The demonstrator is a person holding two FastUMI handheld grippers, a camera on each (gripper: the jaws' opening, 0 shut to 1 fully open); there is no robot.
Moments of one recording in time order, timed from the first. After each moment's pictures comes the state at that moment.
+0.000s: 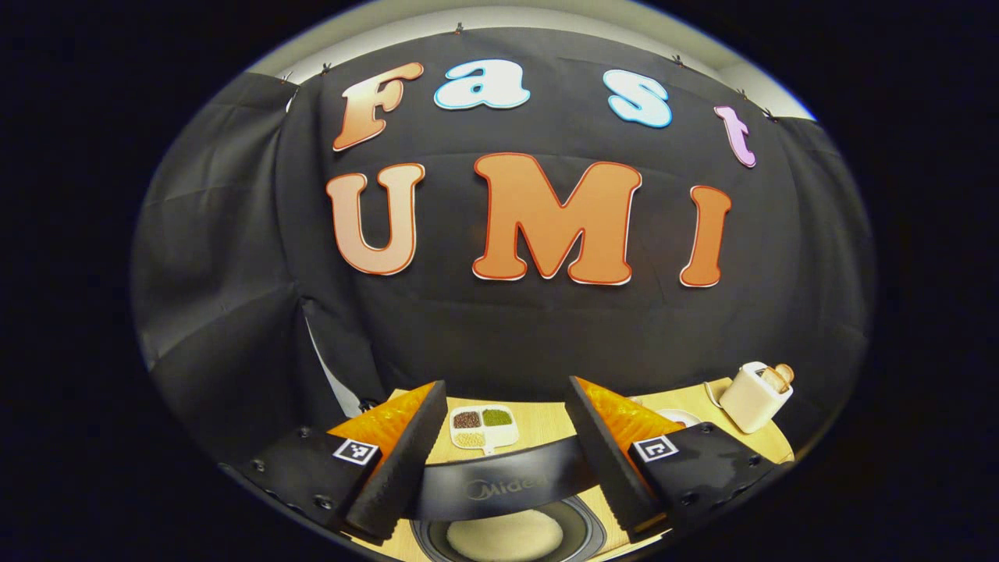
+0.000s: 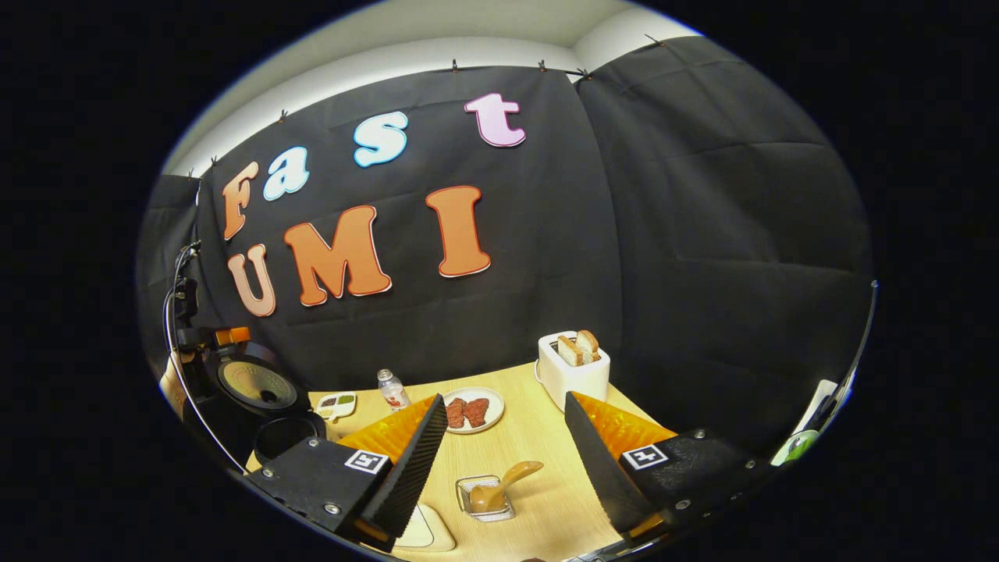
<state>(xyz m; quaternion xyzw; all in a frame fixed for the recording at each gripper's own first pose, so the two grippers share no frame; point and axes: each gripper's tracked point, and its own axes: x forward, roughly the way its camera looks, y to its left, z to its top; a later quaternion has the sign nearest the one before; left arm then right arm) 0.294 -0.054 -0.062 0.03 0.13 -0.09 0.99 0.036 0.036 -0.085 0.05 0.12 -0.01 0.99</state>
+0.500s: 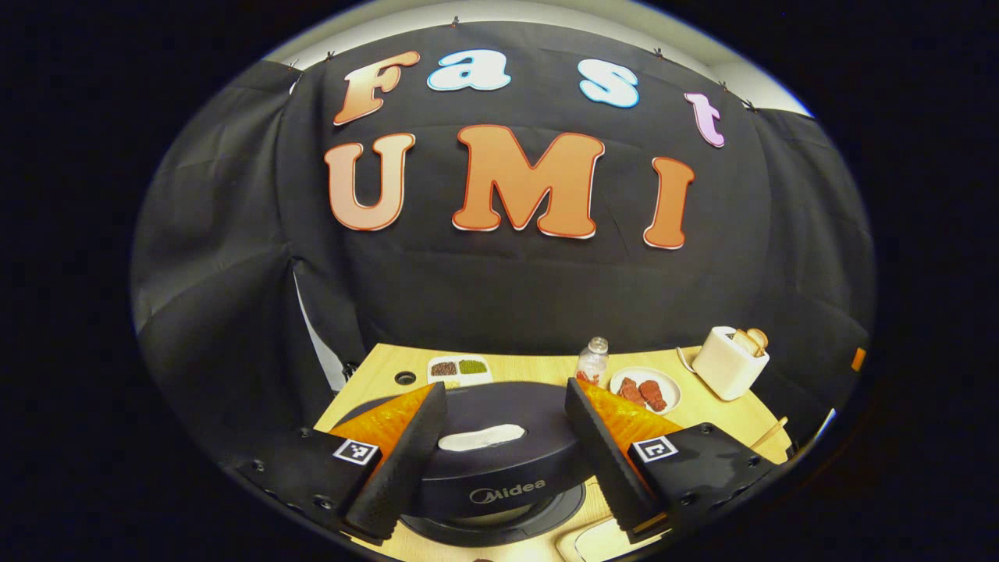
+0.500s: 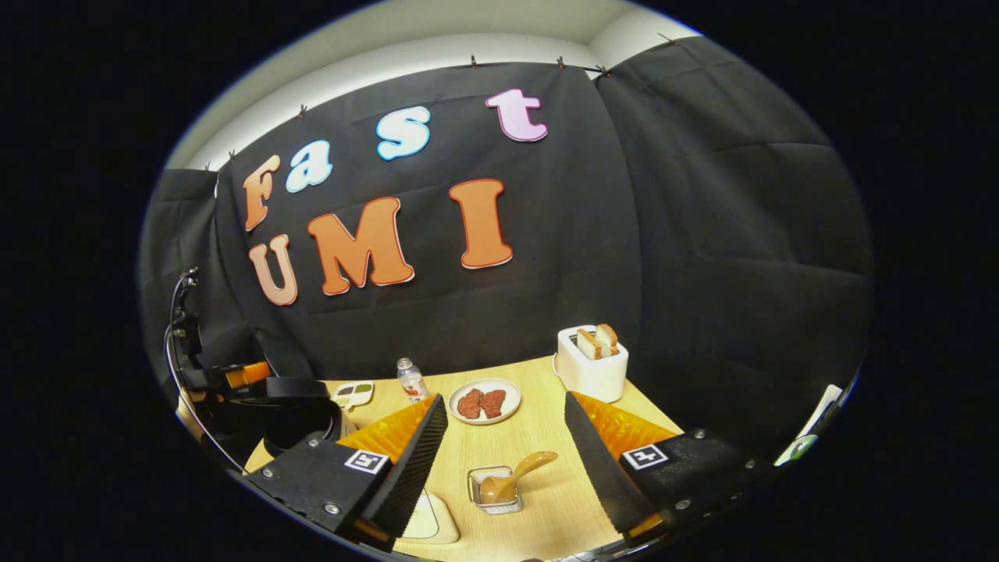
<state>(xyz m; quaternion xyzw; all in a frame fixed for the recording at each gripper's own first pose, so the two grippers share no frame) 0.196 -0.065 -0.152 0.03 0.17 -0.11 0.98 0.023 0.052 -0.090 0.04 0.13 0.03 0.99</state>
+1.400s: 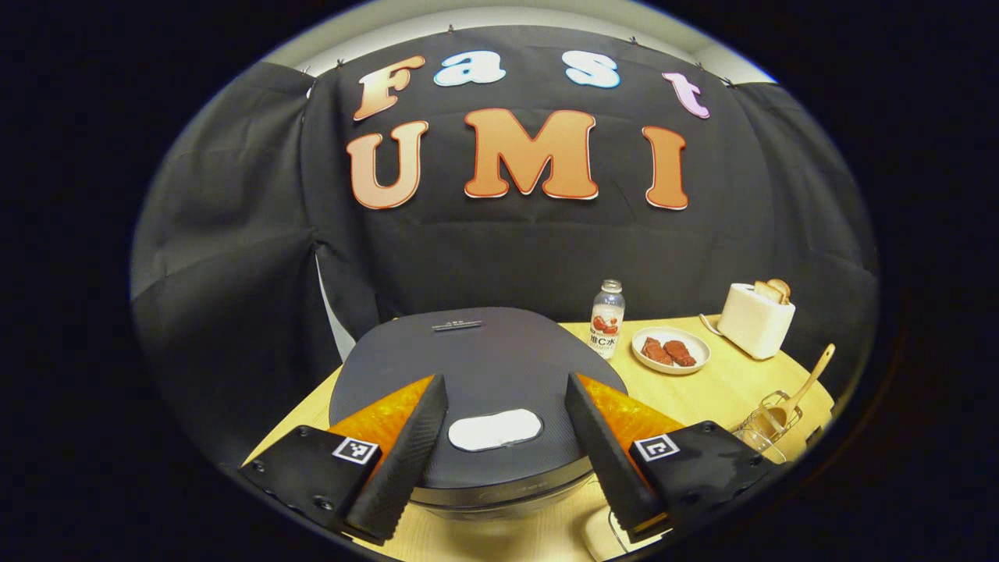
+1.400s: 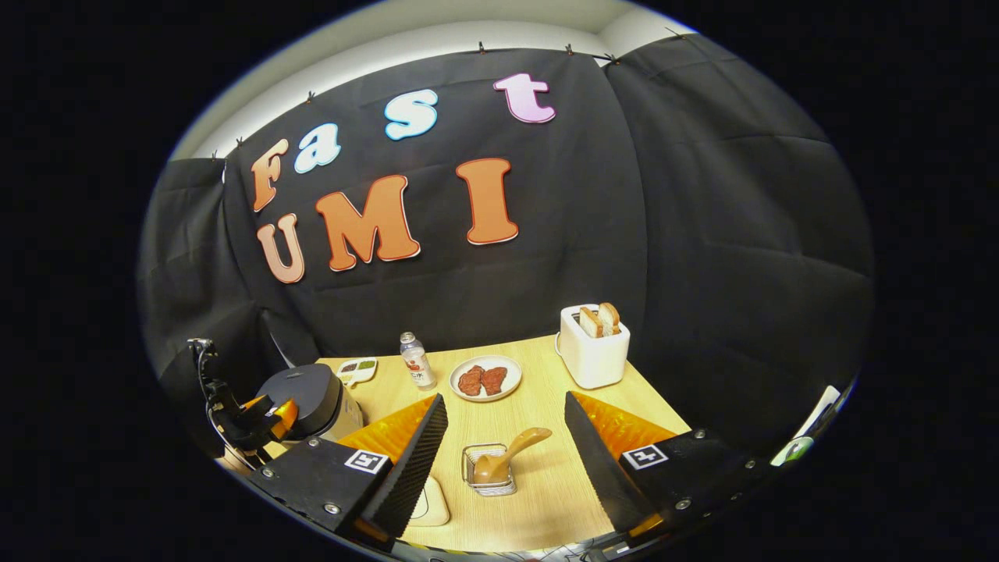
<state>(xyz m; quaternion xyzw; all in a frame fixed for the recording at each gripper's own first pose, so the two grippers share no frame) 0.152 -0.057 -0.263 0.06 0.15 -0.07 0.98 0.010 0.038 -0.116 0.04 0.17 0.04 0.98</state>
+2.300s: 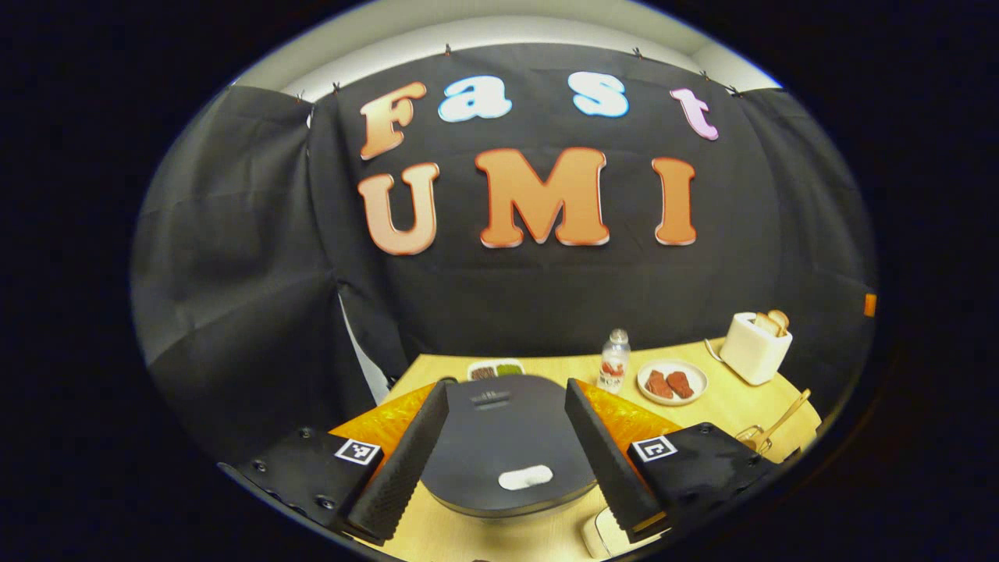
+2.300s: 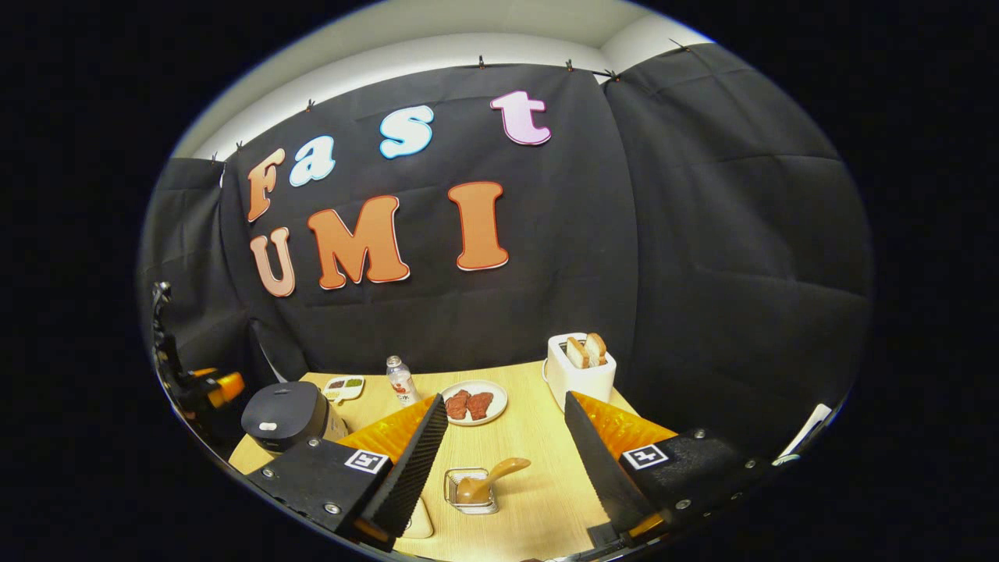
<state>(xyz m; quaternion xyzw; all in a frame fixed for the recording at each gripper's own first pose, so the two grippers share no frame) 0.135 -0.044 -0.077 0.08 0.07 -0.04 0.99 0.039 0.019 -0.068 0.01 0.12 0.03 0.99</state>
